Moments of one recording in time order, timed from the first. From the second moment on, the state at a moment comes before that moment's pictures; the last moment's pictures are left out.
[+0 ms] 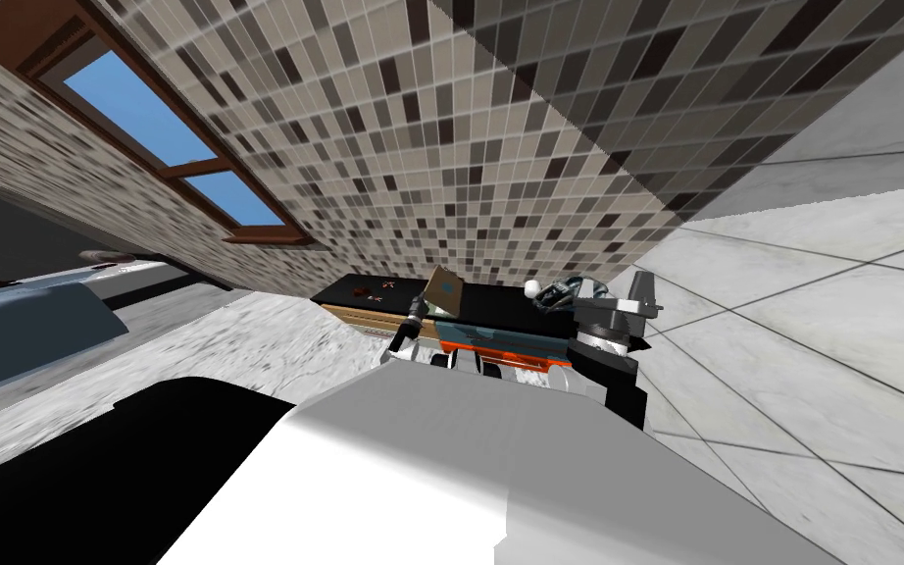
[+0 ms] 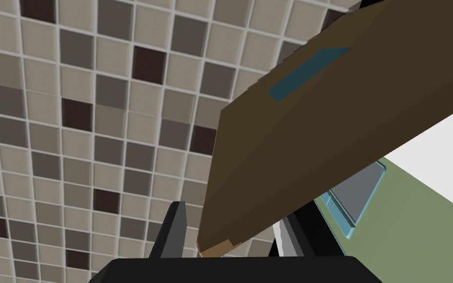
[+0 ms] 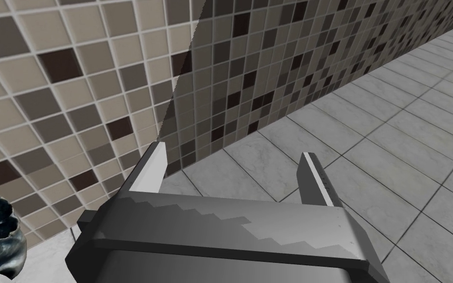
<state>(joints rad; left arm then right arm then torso) 0.35 0.16 -0.10 -1.81 0.05 -0.12 0.30 0.53 0.04 -0.06 -2.30 -0.06 -0.48 -0.10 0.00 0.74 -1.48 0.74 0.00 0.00</state>
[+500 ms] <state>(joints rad) 0.37 0.16 -0.10 -1.83 0.08 -0.12 0.33 0.53 0.04 -0.06 -2.30 -0.06 -0.48 -0.10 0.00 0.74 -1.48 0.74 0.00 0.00</state>
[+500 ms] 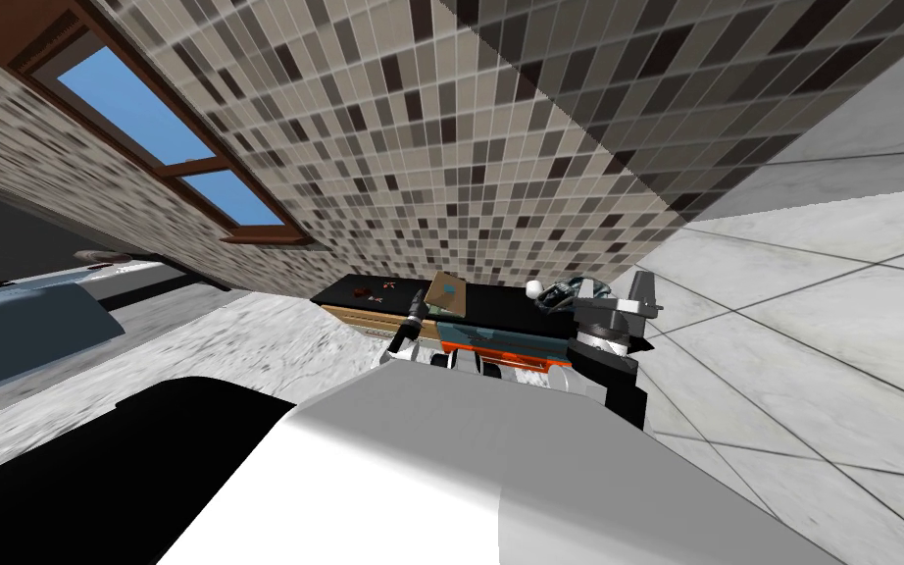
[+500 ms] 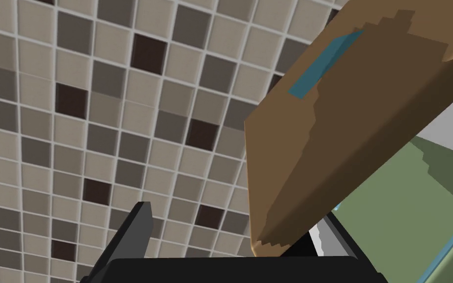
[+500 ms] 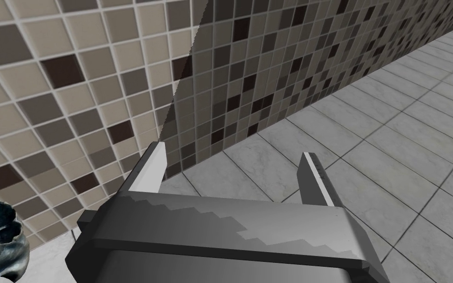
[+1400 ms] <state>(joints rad) 0.44 0.19 -0.10 -2.03 0.08 0.01 0.36 0.53 0.04 -0.06 -2.30 -0.06 -0.48 -0.10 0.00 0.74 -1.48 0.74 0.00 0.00</state>
